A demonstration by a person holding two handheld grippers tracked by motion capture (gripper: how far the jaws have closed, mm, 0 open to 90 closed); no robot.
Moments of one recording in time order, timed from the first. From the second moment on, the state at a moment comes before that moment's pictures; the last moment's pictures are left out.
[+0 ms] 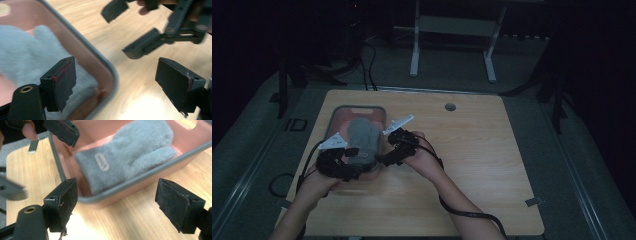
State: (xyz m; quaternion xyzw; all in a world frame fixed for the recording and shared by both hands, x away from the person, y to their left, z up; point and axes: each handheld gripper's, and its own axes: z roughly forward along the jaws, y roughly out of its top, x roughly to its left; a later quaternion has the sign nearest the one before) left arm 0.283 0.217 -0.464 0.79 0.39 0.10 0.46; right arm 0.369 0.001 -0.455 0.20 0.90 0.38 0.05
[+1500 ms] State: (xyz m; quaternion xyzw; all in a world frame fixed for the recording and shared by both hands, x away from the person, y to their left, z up) left arm 0.235 0.168 -0.563 0.81 0.31 0.10 0.48; right arm 0.335 -0.066 -0.564 0.16 0.89 0.41 0.08
